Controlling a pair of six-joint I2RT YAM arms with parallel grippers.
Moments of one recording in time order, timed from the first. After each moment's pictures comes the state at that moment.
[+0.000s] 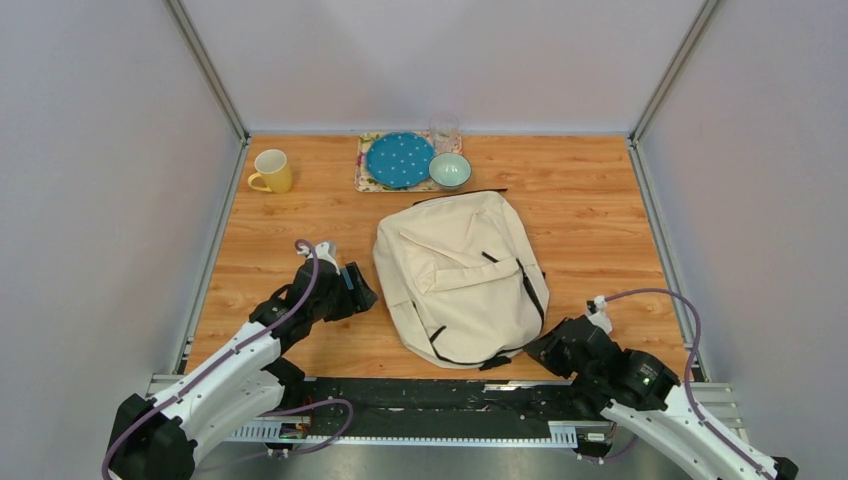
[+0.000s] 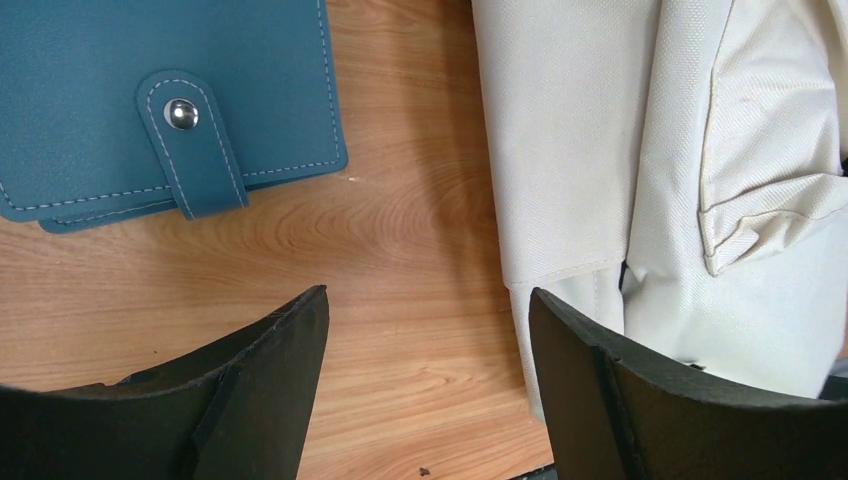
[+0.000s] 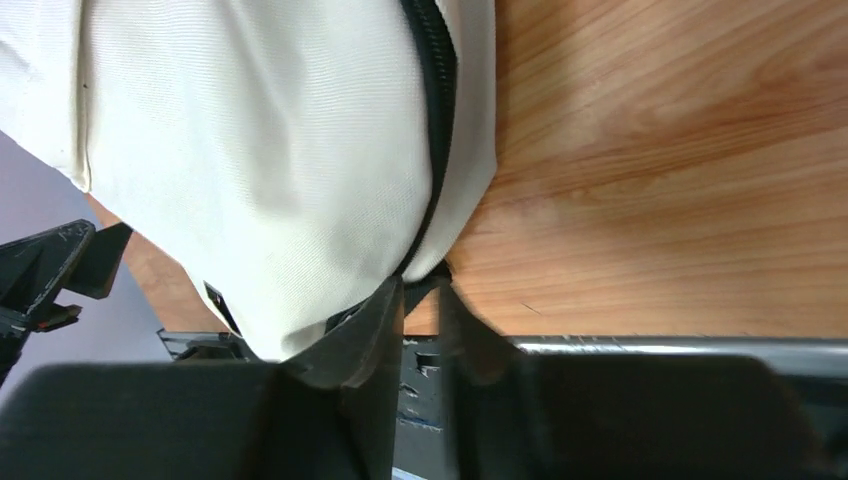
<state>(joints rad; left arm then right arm) -0.53 0.79 0.40 -0.36 -0.03 -0.77 0.87 0.12 0.29 -1.00 0.20 1.46</state>
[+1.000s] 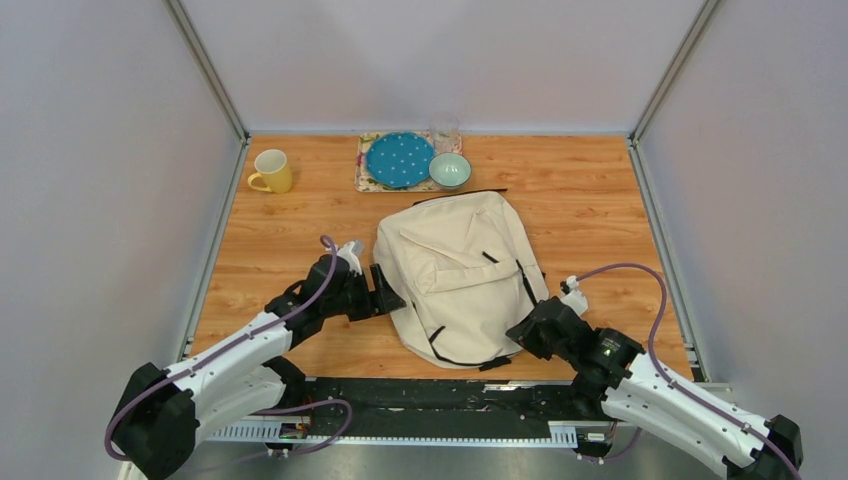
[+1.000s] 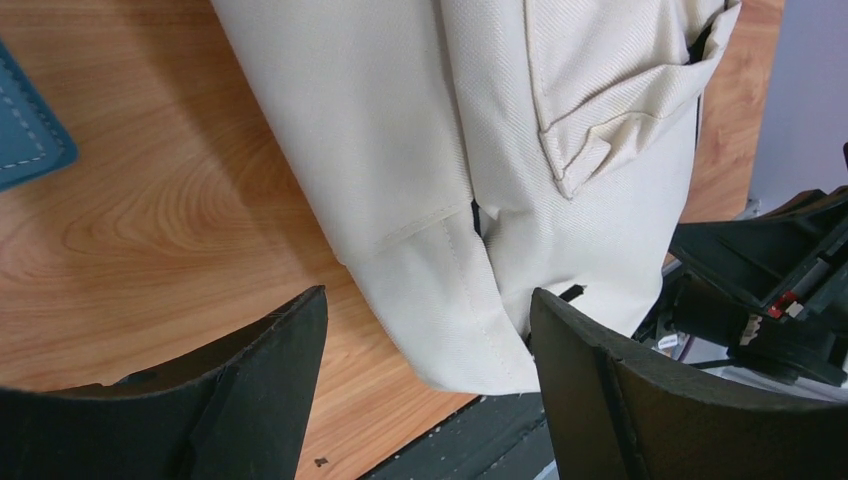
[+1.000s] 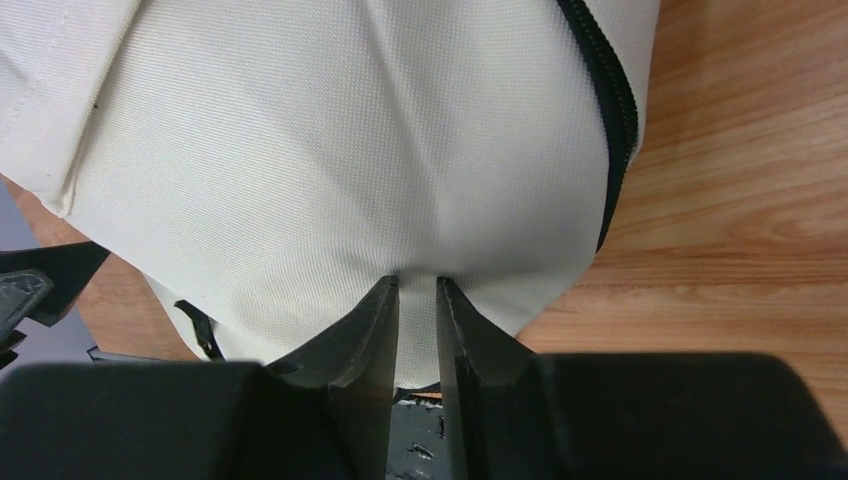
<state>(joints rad) -0.60 0.91 0.40 -0.17 0.21 -0.82 0.87 0.52 0.32 -0.69 0.24 1.32</state>
